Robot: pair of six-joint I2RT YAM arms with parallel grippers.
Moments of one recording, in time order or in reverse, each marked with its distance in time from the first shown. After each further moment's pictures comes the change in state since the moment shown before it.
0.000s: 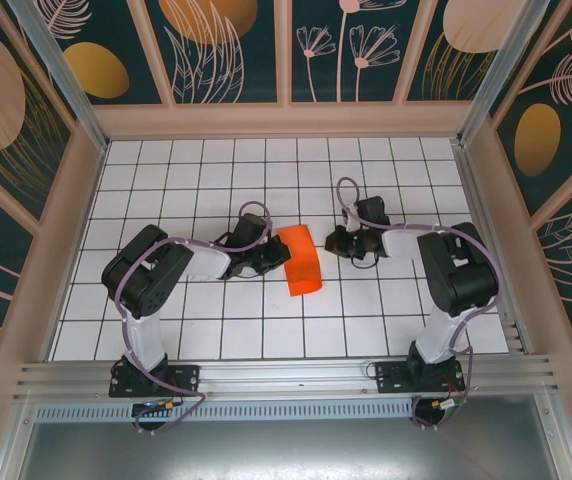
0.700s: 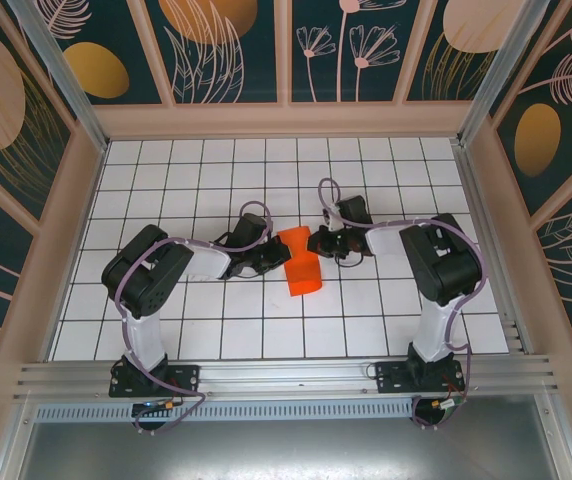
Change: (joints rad) left arm 0.000 0.001 0.000 -0.001 0.005 0.023; right arm 0.054 0.127 0.063 0.097 -0.070 0.070
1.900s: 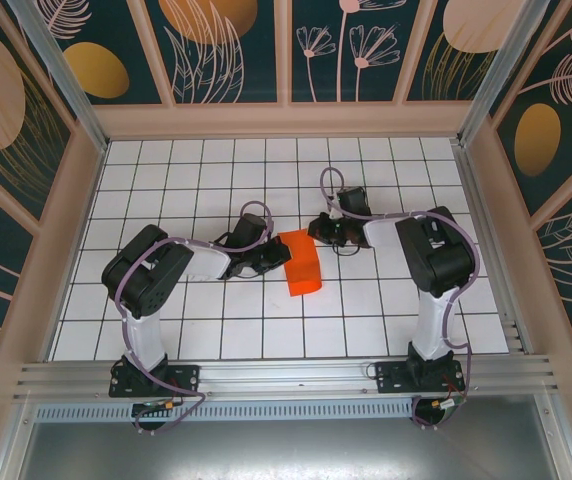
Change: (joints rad) left arm 0.000 0.002 -0.005 0.008 0.007 0.023; right arm -0.007 0.076 0.096 0.061 0.098 0.046
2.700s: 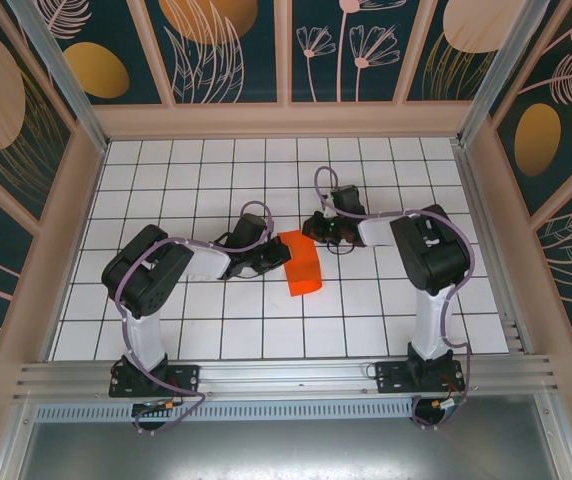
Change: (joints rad) left arm 0.001 0.001 0.000 0.001 0.003 0.011; right arm 0.031 0.031 0.039 0.005 -0.007 0.025
